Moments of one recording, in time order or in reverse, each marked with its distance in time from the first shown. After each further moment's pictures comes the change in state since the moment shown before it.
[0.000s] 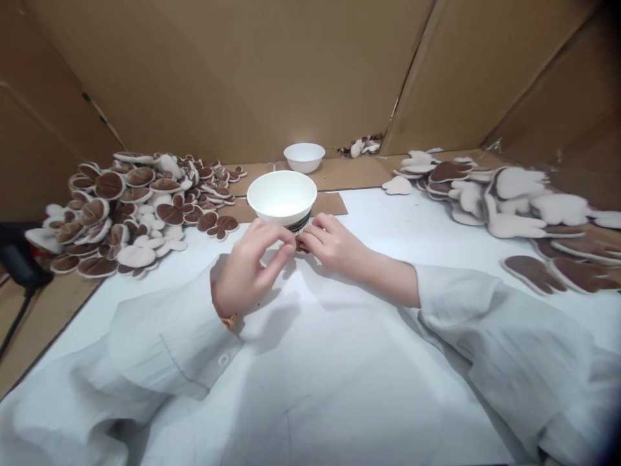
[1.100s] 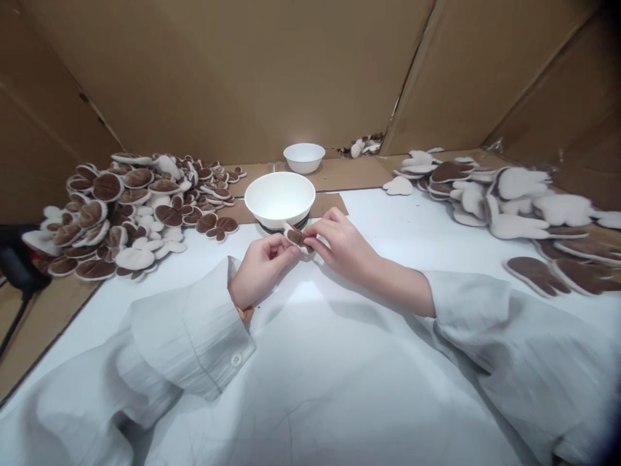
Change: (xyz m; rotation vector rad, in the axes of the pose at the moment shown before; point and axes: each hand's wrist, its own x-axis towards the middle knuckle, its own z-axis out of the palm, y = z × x) left_hand 0.002 -0.018 0.030 -0.553 -0.054 -0.529; right_hand 0.003 -0.003 -0.013 0.446 -0.036 0.419
